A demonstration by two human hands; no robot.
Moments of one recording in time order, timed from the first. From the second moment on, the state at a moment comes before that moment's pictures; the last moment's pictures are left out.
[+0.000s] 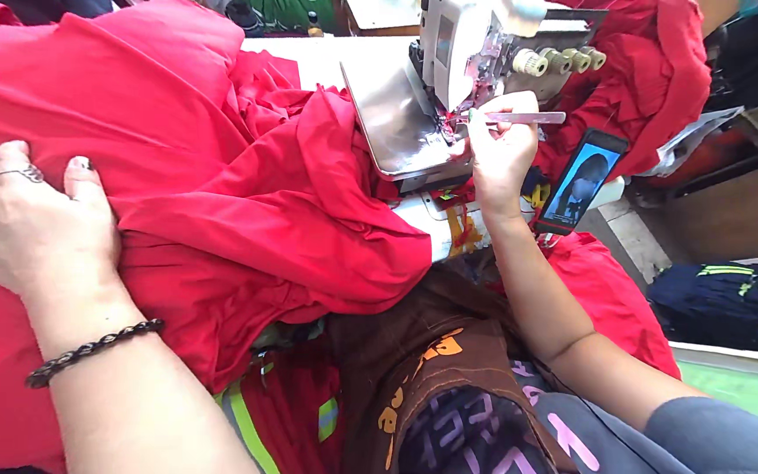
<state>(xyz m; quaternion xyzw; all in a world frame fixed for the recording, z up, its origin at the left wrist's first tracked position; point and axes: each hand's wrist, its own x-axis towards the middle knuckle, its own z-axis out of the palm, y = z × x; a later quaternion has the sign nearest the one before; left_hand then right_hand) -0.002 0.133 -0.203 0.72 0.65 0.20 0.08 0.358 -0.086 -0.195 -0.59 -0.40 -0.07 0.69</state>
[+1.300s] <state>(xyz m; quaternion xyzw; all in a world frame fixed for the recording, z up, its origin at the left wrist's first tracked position) -0.005 0.138 -0.209 0.72 0.64 0.23 0.14 0.354 -0.081 -0.192 -0.68 -0.35 -0.12 0.63</state>
